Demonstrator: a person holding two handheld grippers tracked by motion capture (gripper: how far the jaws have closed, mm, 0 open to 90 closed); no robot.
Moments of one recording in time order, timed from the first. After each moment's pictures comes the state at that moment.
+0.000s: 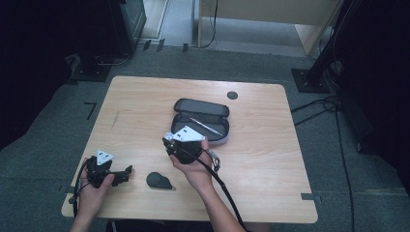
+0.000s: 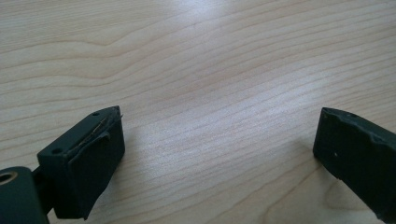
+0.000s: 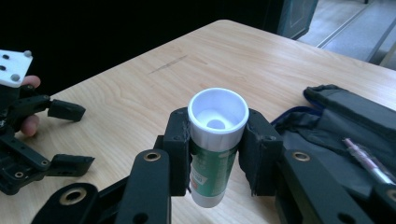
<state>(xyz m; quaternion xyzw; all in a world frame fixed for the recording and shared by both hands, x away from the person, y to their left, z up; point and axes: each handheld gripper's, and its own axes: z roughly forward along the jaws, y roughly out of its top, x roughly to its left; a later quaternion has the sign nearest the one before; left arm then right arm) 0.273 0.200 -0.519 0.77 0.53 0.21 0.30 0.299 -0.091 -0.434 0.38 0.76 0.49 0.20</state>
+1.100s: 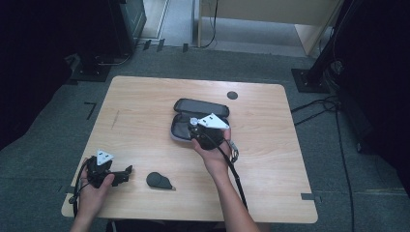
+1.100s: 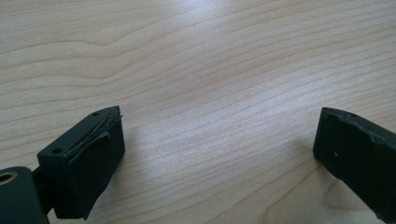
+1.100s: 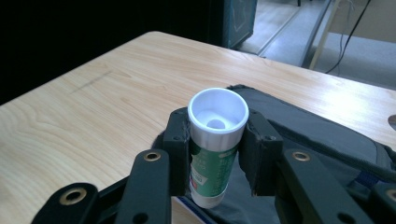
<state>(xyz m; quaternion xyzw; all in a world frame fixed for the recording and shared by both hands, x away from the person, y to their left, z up) 0.273 0.200 -0.519 0.77 0.53 0.21 0.30 0.334 -0.148 -0.433 0.45 0.71 0.48 0.25</state>
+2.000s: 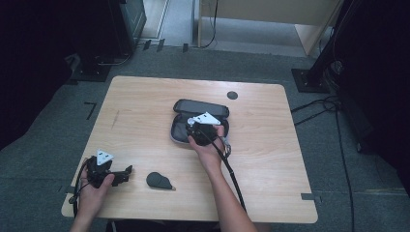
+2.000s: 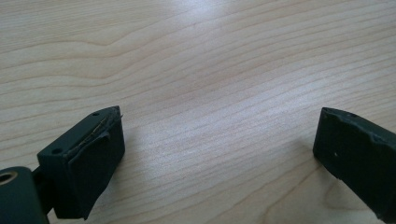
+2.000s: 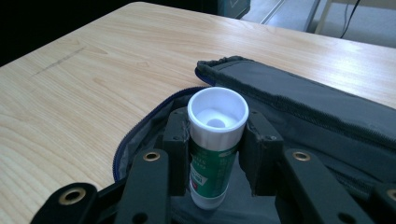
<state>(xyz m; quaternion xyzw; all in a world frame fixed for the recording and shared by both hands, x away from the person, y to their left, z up) 0.273 0.200 -0.519 0.77 0.53 0.21 0.30 0.368 -0.137 -0.472 0.47 0.72 0.46 0.23</state>
